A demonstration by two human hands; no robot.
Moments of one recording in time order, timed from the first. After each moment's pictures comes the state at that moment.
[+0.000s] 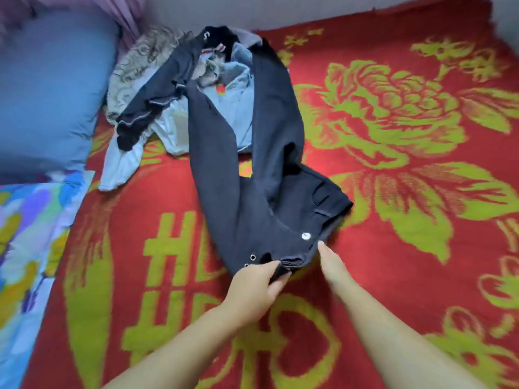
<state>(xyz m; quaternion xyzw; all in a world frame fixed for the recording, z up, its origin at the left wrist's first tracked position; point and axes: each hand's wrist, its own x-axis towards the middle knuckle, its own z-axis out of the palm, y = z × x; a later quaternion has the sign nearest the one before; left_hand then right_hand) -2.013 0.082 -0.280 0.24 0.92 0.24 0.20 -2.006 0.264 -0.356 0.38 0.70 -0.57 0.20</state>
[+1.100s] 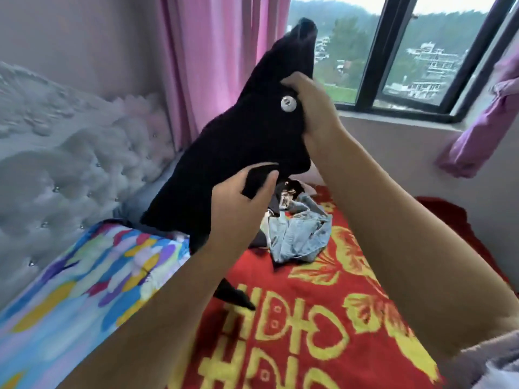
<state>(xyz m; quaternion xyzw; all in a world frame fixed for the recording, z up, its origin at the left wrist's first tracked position) -1.971 -0.093 0.189 0.13 0.71 0.58 -0.38 -2.048 0.004 0.305 -0.10 0.53 -0.84 -0.03</state>
